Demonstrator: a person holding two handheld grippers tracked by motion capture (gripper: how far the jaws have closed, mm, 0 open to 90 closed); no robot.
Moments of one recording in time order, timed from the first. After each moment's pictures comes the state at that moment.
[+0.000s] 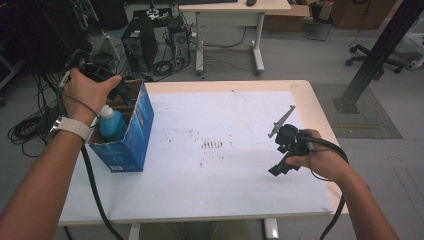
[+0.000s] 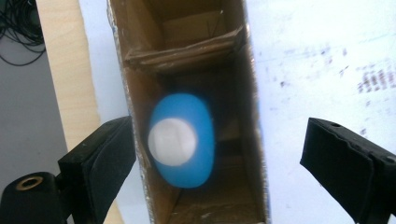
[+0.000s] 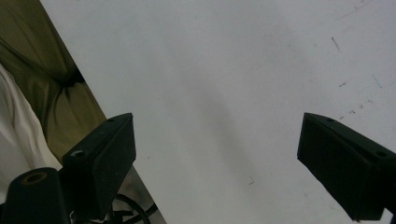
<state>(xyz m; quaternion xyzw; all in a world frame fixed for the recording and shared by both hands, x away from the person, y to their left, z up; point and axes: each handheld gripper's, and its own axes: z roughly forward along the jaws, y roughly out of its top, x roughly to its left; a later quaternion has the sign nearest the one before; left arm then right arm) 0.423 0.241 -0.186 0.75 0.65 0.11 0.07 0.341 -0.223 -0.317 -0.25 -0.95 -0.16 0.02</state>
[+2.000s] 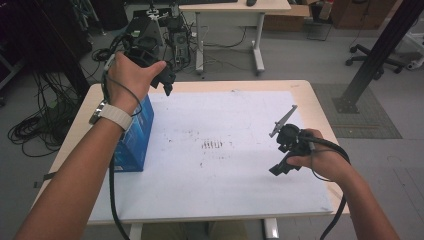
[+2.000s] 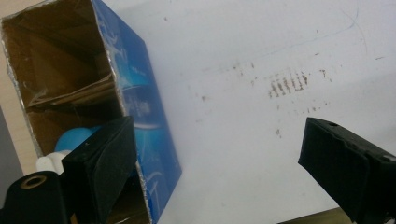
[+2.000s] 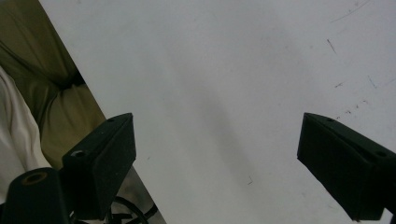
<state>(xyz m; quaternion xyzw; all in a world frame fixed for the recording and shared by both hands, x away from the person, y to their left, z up) 0.424 0.136 -0.155 0.78 0.61 0.09 0.10 0.340 -0.224 -0.314 -0.25 -0.95 -0.16 0.01</state>
